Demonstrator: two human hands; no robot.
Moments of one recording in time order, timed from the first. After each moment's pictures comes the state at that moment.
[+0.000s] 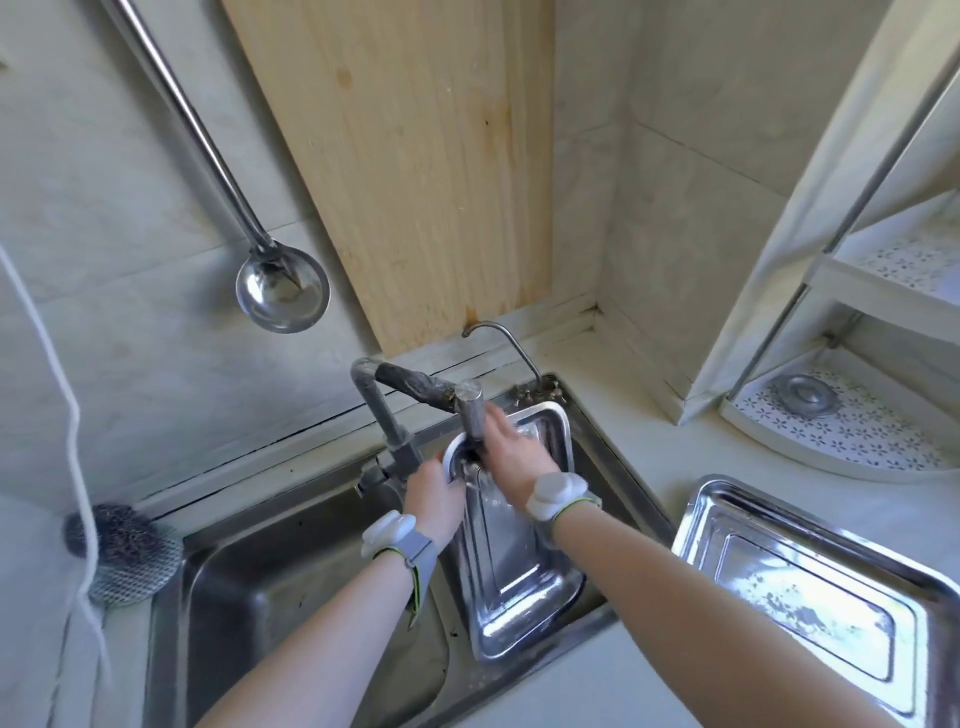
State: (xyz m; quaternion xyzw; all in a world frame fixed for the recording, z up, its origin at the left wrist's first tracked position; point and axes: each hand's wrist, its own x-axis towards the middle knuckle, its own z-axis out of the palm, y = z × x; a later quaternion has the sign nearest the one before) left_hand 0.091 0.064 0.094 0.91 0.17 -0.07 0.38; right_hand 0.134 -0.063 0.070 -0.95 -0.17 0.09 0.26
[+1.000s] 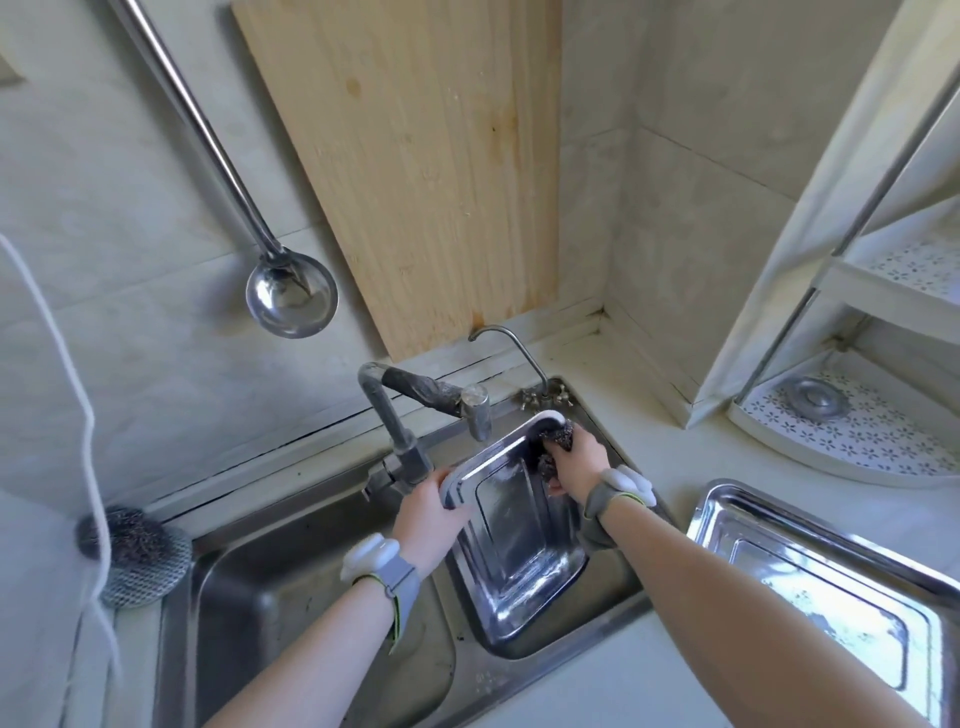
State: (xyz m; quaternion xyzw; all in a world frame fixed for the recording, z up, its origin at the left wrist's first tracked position) left_hand 0.072 0.085 0.095 0.90 0.11 -0.11 0.41; right_hand 0.152 -0.108 0.052 -0.84 0.17 0.14 0.49
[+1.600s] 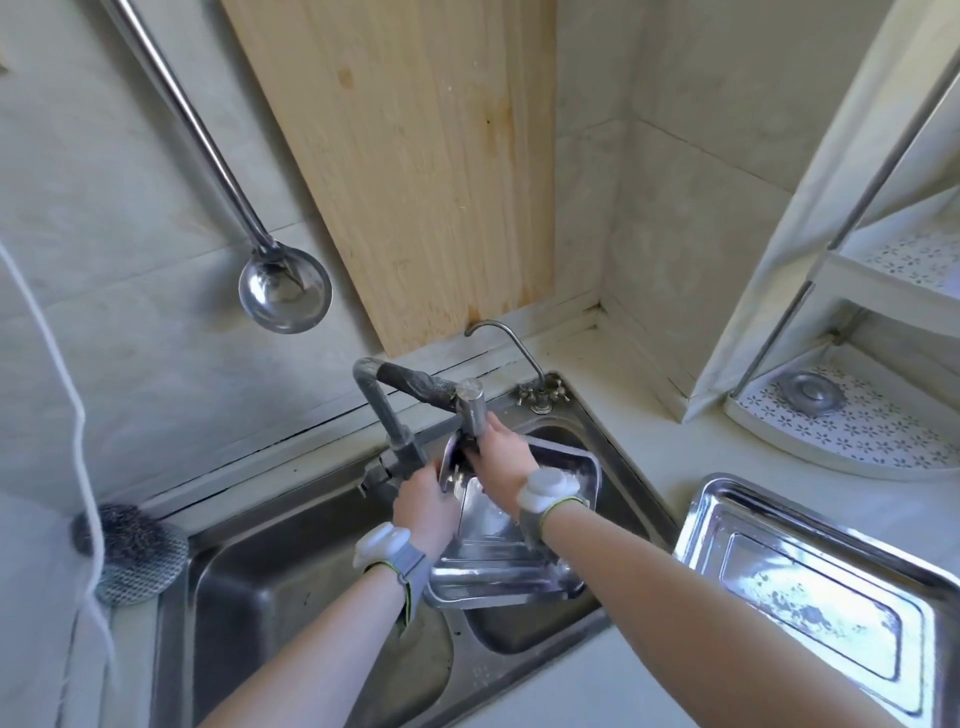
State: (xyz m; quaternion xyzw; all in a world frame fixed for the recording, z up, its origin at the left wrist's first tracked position) left_hand 0.082 0.072 0.093 0.93 0.18 -0.06 0.33; right_hand 0.140 -0.038 0.068 -0.92 -0.13 0.10 0.35
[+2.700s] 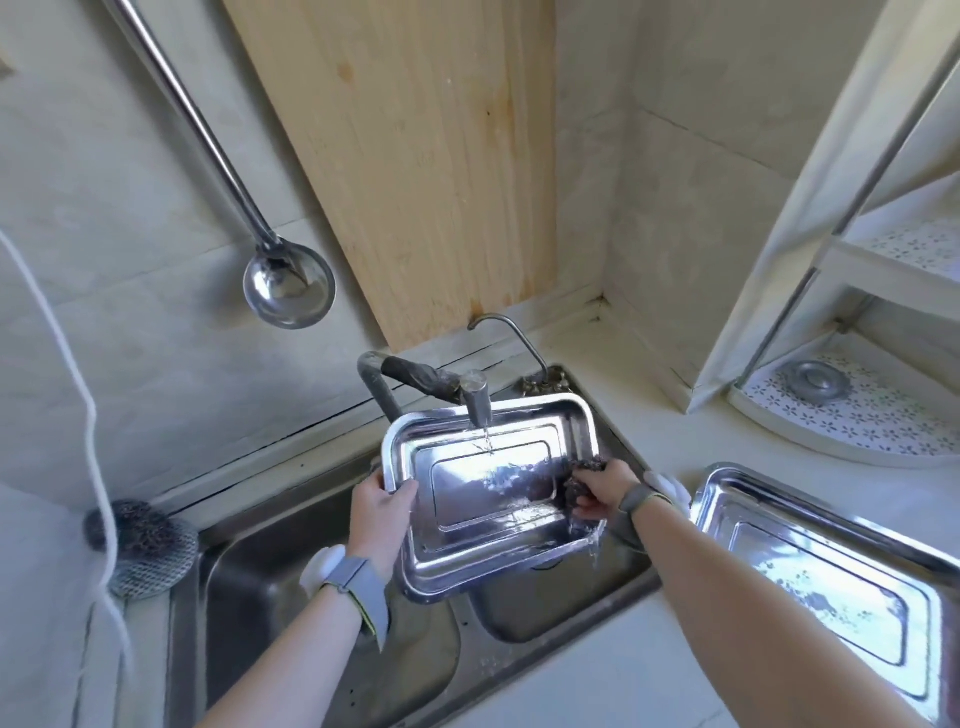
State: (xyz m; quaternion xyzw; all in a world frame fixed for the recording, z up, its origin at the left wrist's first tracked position) left_hand 0.056 0.116 0.101 0.79 0.27 -0.01 0.55; right_hand 0.141 -0.146 0.001 -0.68 0.32 0.26 0.60
